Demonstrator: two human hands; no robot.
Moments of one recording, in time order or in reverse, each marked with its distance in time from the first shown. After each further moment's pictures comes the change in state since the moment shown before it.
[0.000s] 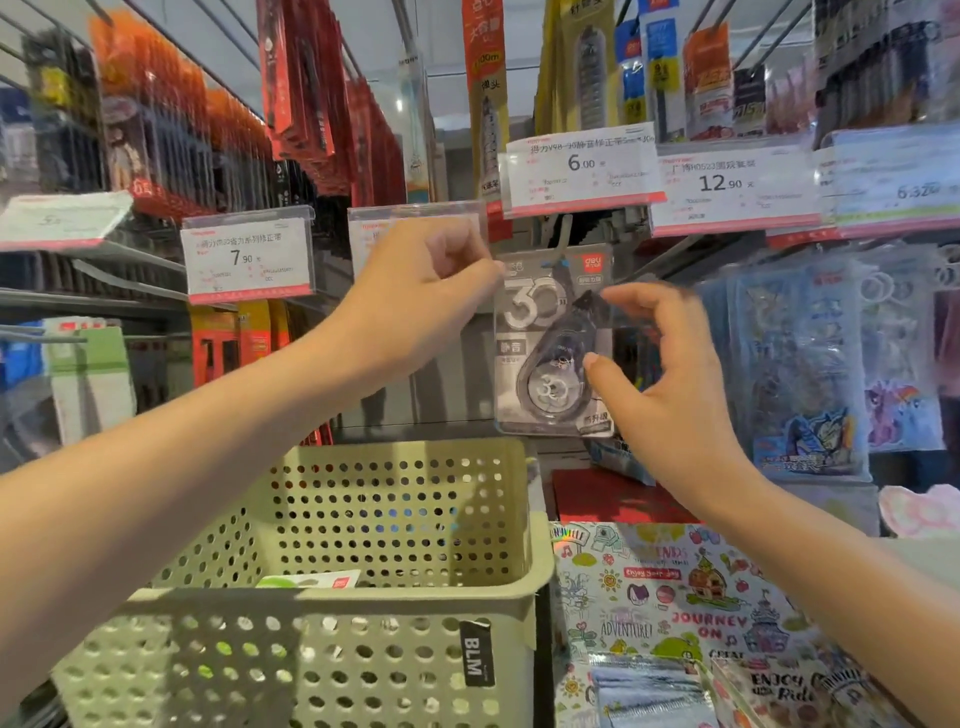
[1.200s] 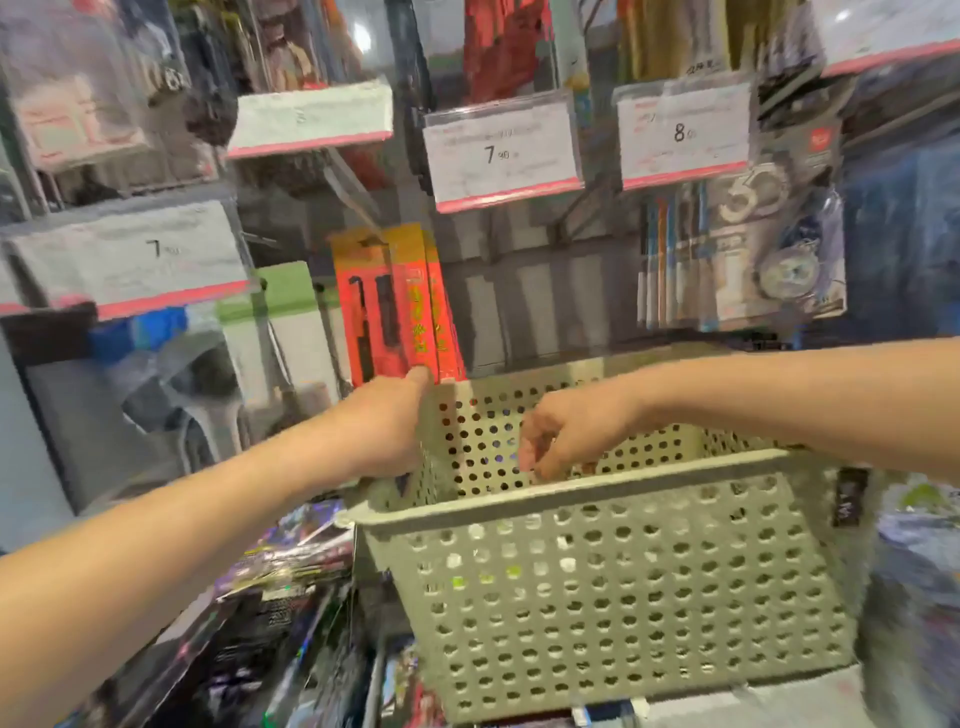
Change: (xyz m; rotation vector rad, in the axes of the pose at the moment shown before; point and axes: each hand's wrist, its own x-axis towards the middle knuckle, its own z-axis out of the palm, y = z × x) left_hand -0.104 -0.175 -0.125 0.769 -0.660 -0.372; right_hand -0.024 -0.071 0.203 -0.368 -1.391 0.512
